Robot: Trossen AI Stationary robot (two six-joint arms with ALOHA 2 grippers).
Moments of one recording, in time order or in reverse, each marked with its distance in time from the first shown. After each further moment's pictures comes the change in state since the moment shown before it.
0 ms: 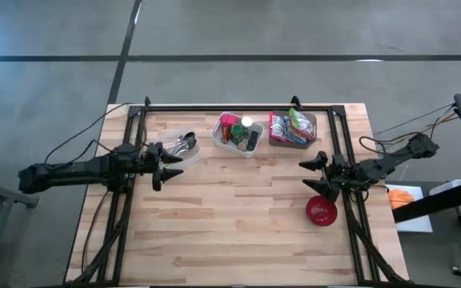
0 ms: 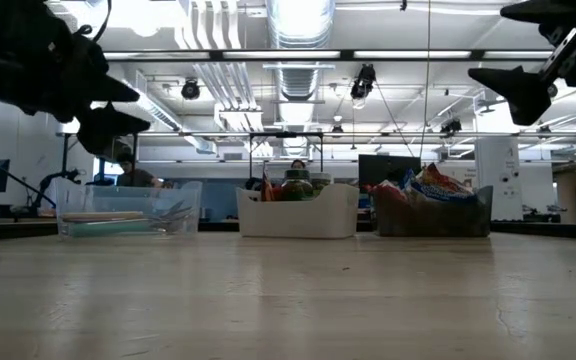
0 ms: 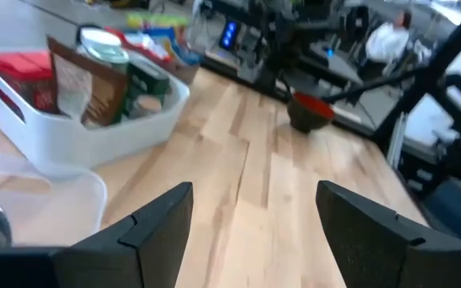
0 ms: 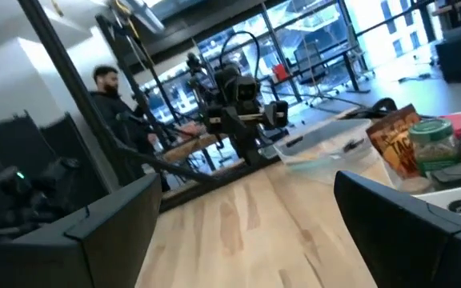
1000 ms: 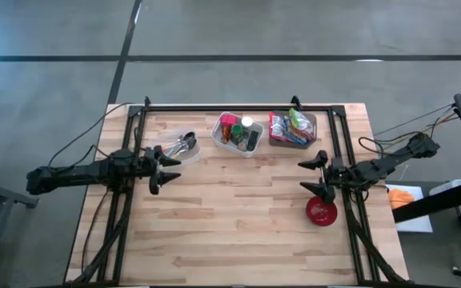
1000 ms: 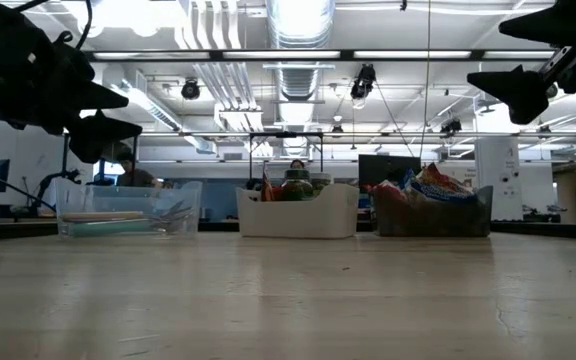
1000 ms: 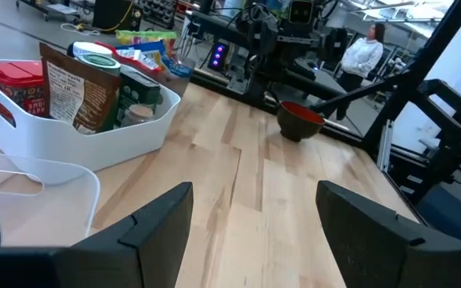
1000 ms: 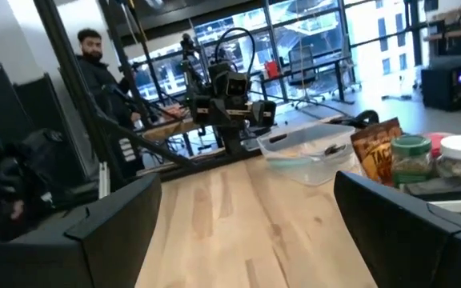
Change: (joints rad) left arm -0.051 -0.190 -0.113 0.000 -0.033 0.013; right arm 0.000 0.020 0.000 -0.037 0.004 -0.142
